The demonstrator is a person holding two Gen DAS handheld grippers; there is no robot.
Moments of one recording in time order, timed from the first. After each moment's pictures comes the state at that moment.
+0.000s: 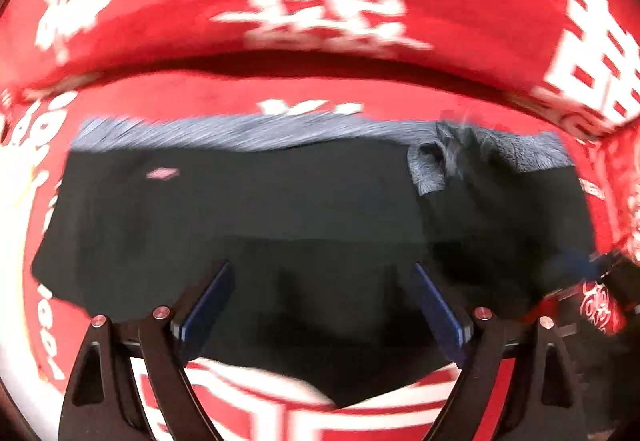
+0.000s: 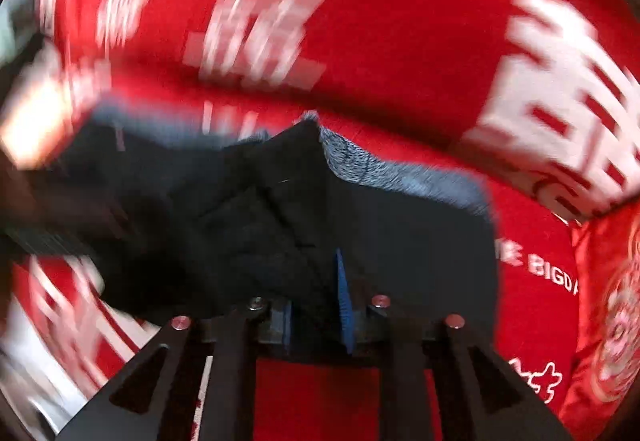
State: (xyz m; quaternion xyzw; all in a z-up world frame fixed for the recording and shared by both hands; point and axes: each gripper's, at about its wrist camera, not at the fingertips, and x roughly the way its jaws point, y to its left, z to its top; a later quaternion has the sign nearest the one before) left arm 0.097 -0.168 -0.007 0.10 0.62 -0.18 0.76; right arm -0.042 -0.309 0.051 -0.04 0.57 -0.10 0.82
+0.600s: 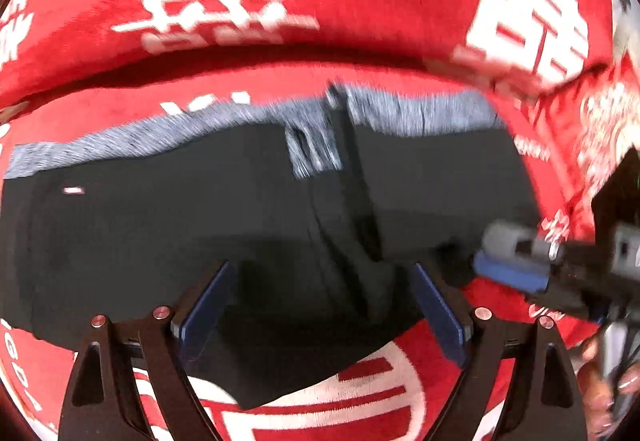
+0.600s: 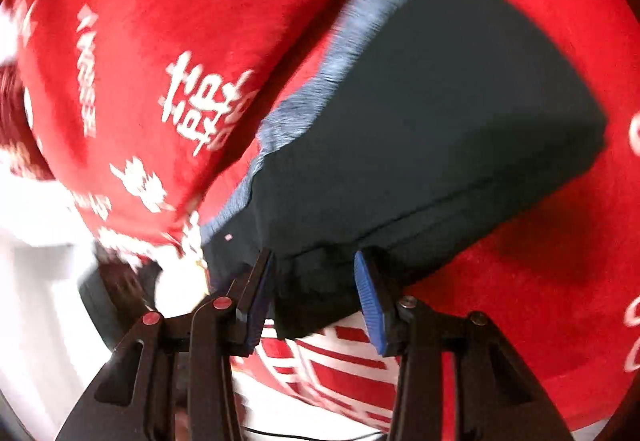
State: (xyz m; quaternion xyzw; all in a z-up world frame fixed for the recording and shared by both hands) left arm 0.061 -0.225 -0.012 0.11 0.62 -0.30 0.72; right arm -0.107 -0.409 0.023 0.56 0.47 -0.06 0.68
